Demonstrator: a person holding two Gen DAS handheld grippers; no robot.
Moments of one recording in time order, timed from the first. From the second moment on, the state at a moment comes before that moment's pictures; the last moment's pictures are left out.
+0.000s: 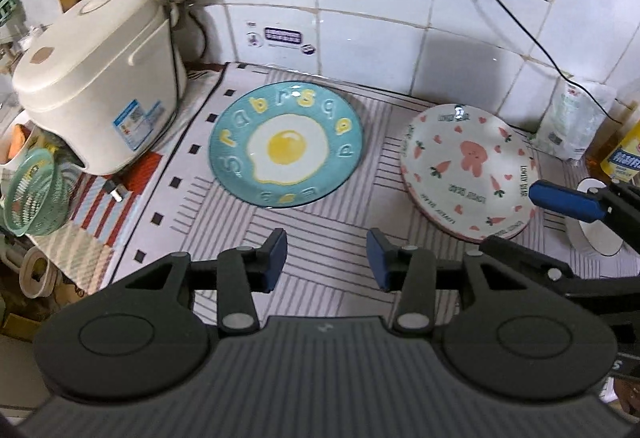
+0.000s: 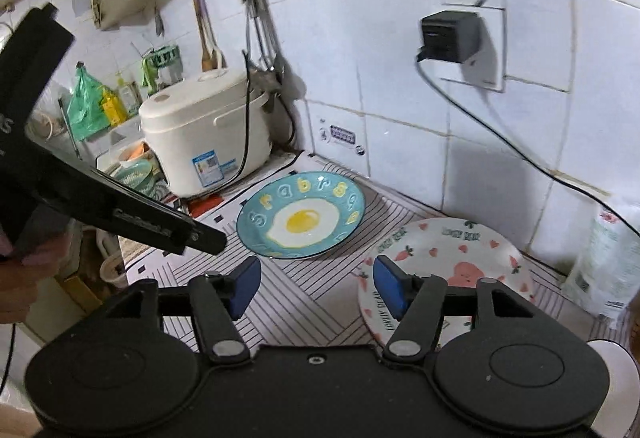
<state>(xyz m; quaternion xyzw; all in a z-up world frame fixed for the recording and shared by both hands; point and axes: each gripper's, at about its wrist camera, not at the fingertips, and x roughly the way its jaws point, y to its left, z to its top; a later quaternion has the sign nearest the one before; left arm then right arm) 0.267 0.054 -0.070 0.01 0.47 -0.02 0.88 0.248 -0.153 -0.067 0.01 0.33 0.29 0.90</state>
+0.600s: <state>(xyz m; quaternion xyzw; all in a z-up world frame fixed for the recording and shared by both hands) 0.281 0.125 -0.104 -0.02 0.48 0.02 0.88 0.269 -0.108 -0.076 0.04 0.30 0.31 0.90</state>
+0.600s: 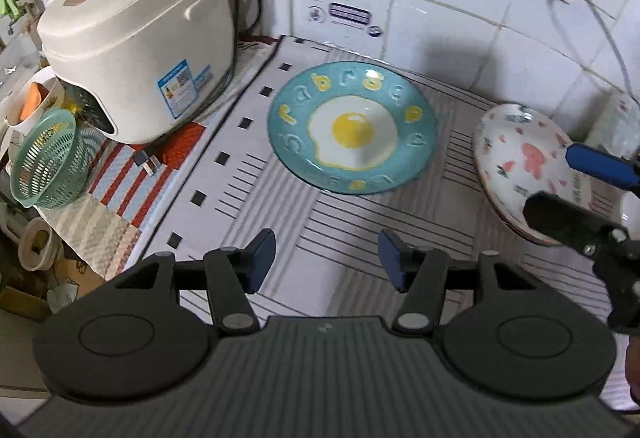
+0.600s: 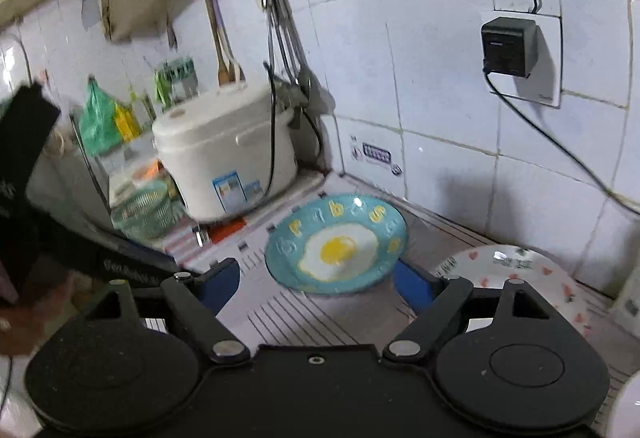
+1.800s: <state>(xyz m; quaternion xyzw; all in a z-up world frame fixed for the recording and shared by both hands) 0.428 0.183 -0.221 -0.02 0.46 0.02 0.89 0.370 -0.058 -0.236 0.33 0.38 0.08 0.86</state>
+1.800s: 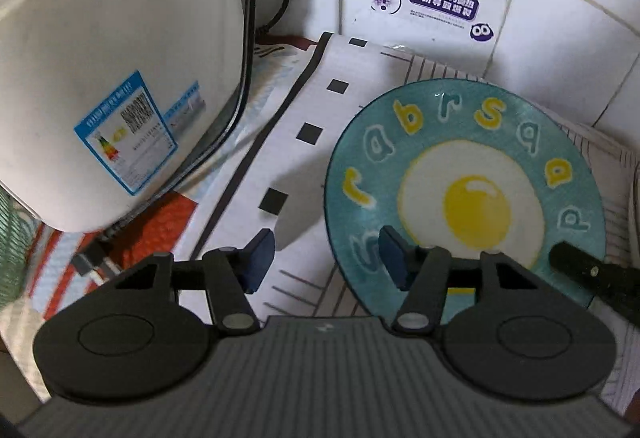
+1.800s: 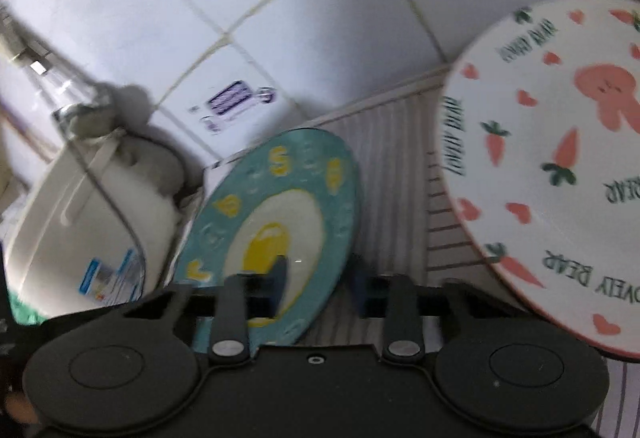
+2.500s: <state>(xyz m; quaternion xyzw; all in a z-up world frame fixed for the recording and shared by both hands) 0.384 0.163 -0.161 0.00 0.47 -0.01 0.88 0.344 -0.062 -0.192 0.25 0.39 0.14 0.88</state>
